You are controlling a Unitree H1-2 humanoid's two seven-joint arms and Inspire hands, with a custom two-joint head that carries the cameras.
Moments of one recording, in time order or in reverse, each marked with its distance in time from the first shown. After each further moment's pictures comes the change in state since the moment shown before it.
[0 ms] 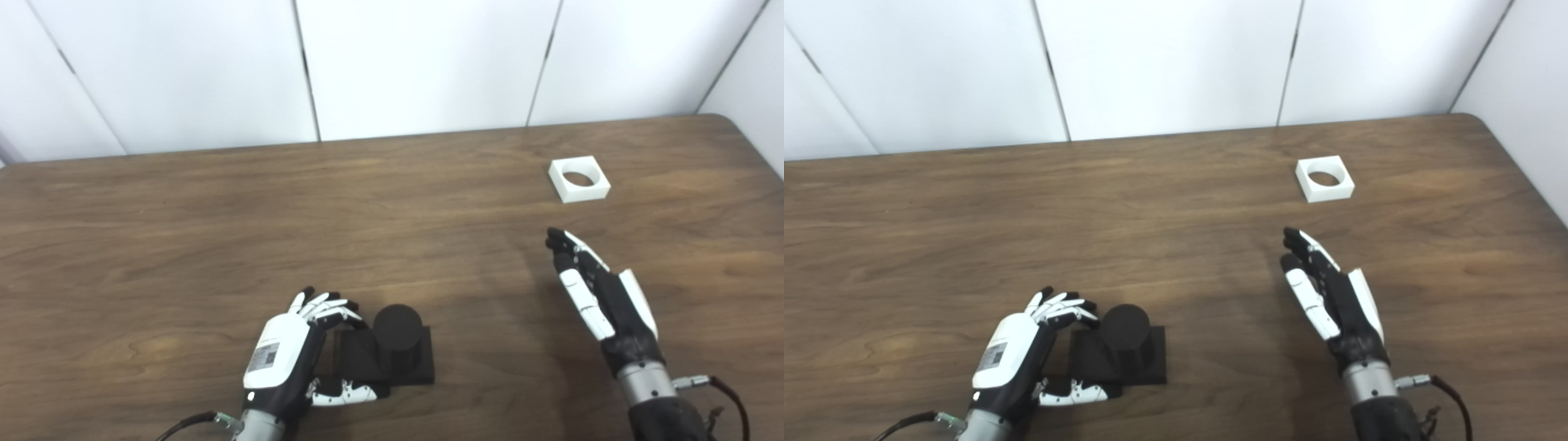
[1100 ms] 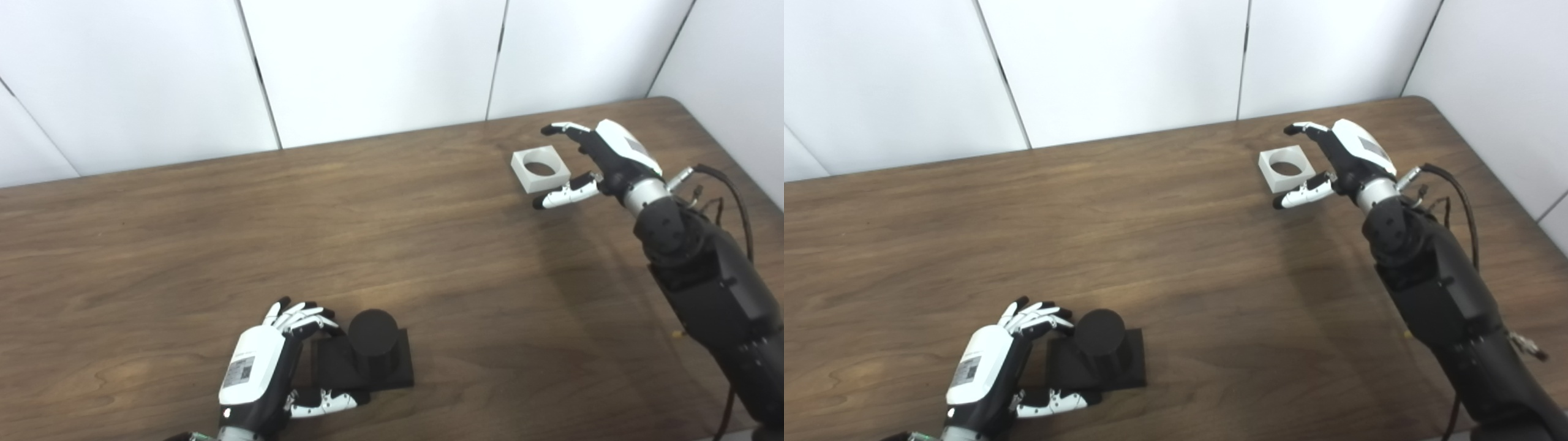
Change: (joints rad) left arm -0.003 0.007 0.006 0.005 0.015 -0.032 -0.006; right arm -0.567 -0.430 0.059 0.481 -0.254 0.115 0.237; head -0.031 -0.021
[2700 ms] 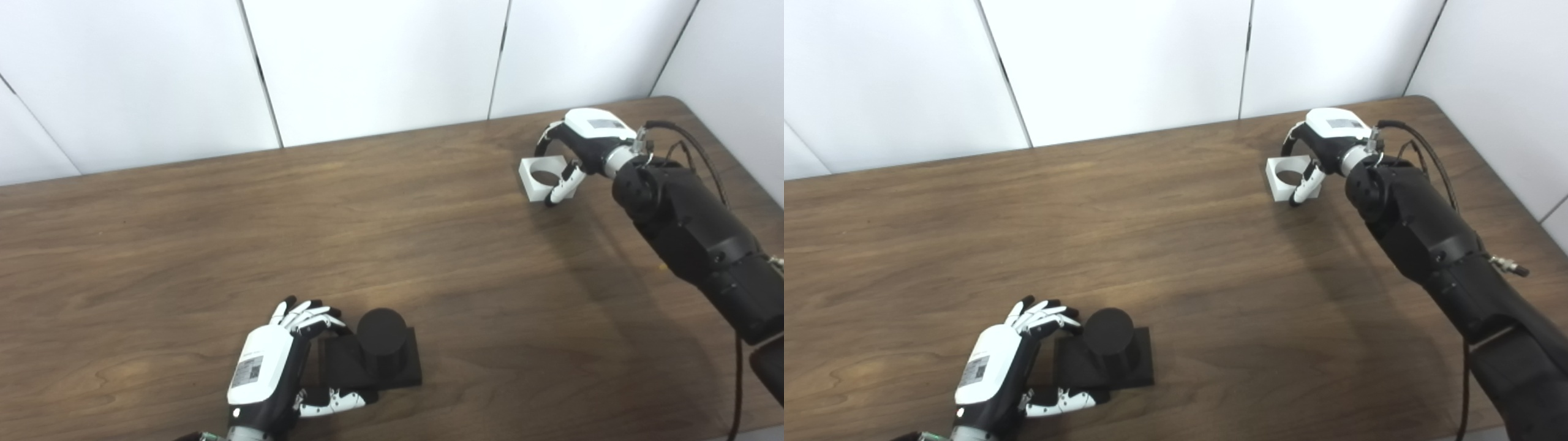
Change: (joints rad) left arm 0.007 -0.033 -0.007 -0.004 0.032 0.007 -0.004; right arm -0.198 -0.097 0.232 0.290 -0.231 -0.143 0.097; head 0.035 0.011
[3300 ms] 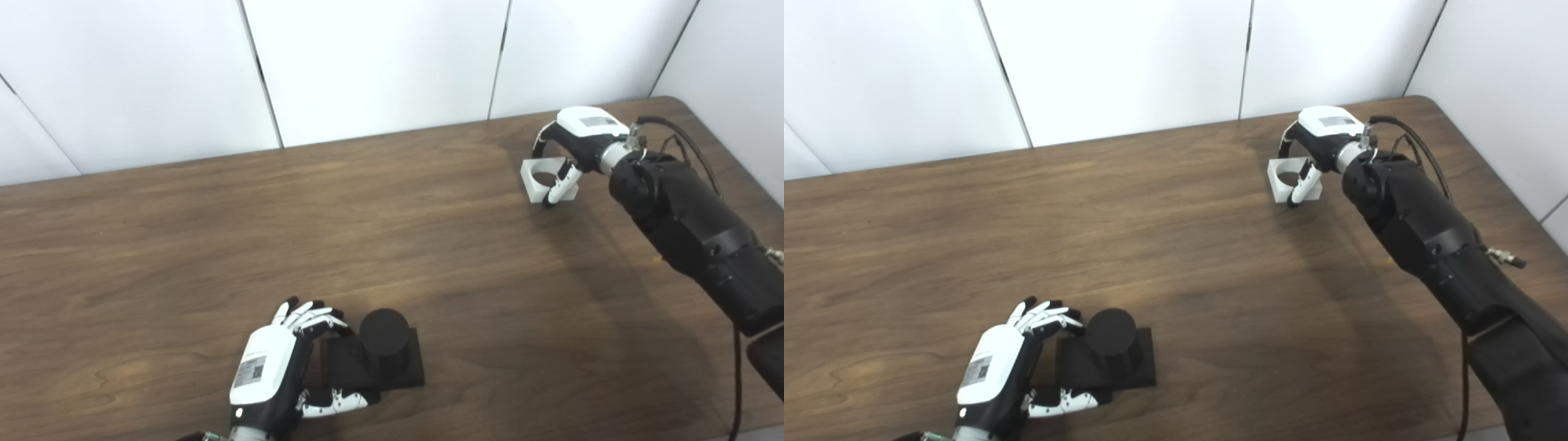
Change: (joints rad) left arm 0.002 -0.010 -0.002 -0.017 0.023 0.014 -0.021; right arm -0.029 -0.001 0.013 0.037 -0.022 -0.052 0.011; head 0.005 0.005
